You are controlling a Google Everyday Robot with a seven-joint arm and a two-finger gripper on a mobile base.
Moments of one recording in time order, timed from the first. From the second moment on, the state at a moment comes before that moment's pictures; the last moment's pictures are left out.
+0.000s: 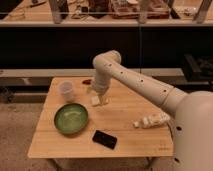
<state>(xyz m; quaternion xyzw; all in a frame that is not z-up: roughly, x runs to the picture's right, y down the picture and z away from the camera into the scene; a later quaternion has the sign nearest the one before) -0.048 0.035 0.806 -0.26 -0.23 -0.32 0.88</state>
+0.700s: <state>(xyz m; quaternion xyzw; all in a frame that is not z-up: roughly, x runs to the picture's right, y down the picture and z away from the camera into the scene) -0.009 0.031 0.904 -0.25 -0.19 -0.23 0.92</state>
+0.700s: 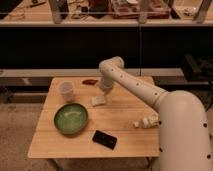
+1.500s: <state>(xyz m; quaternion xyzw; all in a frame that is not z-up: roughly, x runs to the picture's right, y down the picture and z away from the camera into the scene) -0.015 0.047 0.939 -0.25 -0.20 -0.19 0.93</state>
